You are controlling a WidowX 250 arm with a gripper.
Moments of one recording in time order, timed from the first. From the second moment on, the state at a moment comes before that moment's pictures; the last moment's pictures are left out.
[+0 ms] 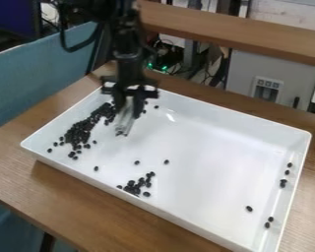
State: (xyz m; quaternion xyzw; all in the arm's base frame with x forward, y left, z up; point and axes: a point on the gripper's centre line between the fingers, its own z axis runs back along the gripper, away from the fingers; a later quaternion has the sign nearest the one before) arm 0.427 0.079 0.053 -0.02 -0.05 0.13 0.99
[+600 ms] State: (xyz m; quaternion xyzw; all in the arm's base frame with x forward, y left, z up) arm 0.429 0.042 0.023 0.01 -0.02 0.07 1.00
